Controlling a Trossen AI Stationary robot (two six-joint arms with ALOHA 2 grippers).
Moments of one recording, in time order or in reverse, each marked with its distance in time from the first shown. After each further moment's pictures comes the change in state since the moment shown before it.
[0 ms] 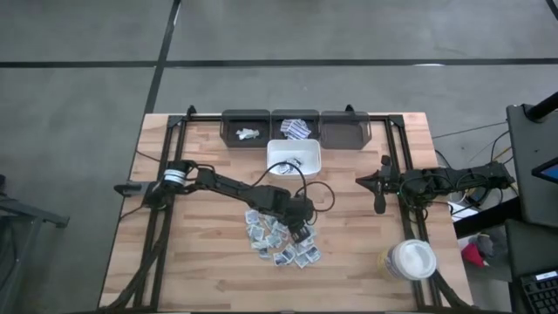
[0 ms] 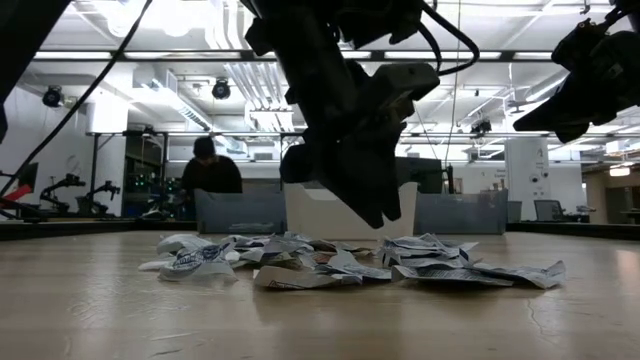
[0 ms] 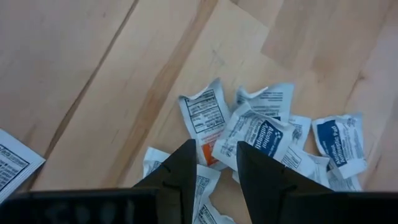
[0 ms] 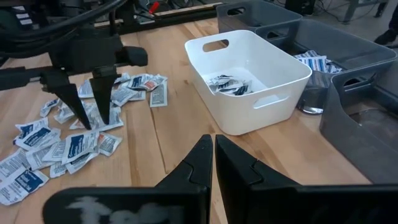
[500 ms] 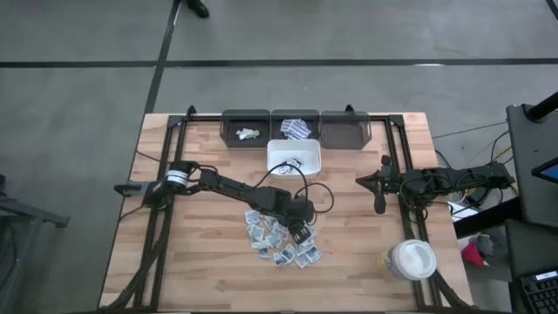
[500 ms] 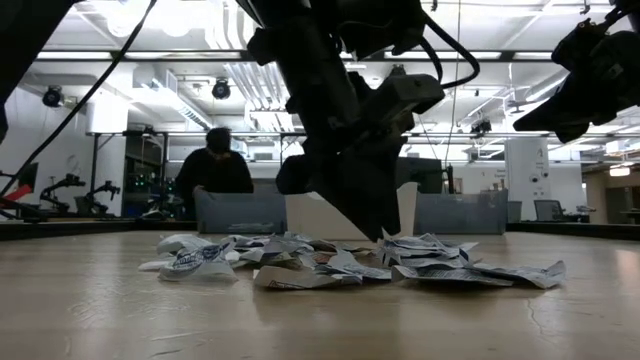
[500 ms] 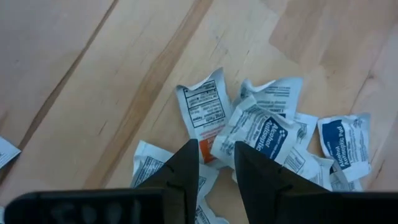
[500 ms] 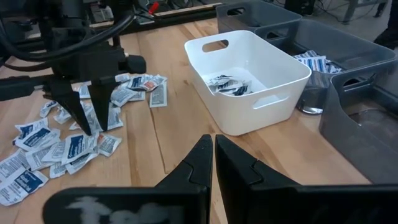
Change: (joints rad) left arm 0.002 0.026 -0.002 0.010 0.025 -0.055; right arm 0.000 0.000 0.000 0.000 0.000 0.000
